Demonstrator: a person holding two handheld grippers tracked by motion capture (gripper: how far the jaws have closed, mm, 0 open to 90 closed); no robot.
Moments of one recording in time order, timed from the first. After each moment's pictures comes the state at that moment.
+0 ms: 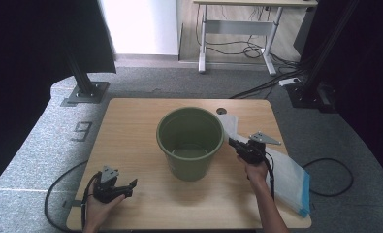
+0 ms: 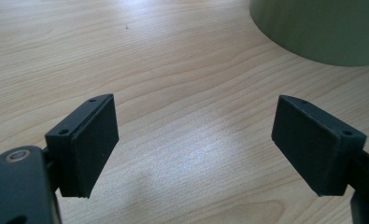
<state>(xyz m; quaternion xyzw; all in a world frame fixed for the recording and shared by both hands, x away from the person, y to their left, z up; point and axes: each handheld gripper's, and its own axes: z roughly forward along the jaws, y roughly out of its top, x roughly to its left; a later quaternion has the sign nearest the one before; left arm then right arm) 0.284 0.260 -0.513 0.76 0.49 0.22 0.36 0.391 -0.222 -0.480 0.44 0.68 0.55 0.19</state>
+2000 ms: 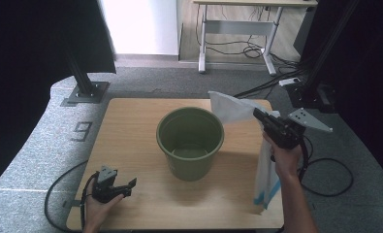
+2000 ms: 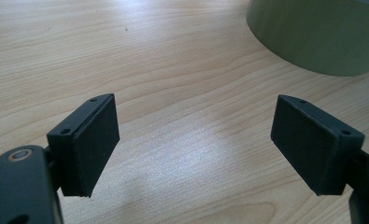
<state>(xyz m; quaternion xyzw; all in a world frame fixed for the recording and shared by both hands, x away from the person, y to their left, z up) 0.283 0.264 -0.511 0.75 0.50 0.20 0.38 0.342 -0.257 -0.327 0.37 0.62 0.63 0.29</state>
